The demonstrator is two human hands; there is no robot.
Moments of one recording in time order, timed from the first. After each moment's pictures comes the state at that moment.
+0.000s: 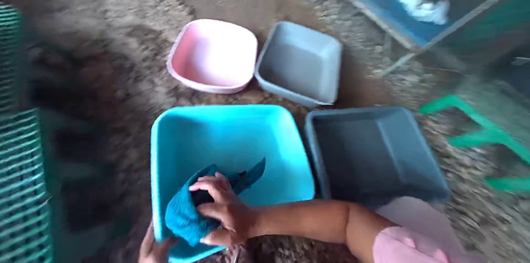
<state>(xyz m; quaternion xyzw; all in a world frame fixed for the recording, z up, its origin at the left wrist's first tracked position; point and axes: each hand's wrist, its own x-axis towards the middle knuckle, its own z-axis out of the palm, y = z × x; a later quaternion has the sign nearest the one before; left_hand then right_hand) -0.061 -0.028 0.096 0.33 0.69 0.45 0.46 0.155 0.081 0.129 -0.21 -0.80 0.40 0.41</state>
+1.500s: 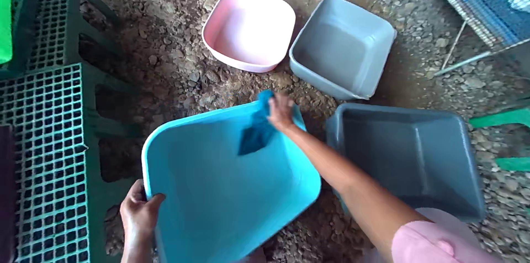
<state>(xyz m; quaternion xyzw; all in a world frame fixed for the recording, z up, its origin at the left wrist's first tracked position) -0.090 0.003 0.122 0.36 0.77 0.45 0.28 0.234 0.251 0.051 -0.55 -0.81 0.11 0.17</state>
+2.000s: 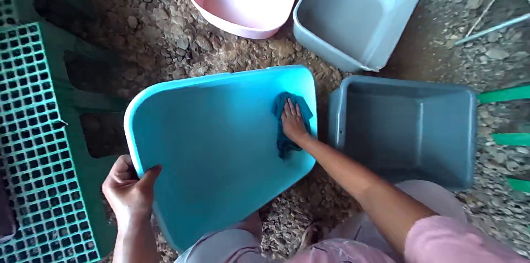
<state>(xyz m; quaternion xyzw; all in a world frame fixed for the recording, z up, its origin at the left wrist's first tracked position) -0.064 0.012 0.146 0.40 0.73 0.50 0.26 0.304 0.160 -0.045 -0.54 -0.82 0.15 -0.07</state>
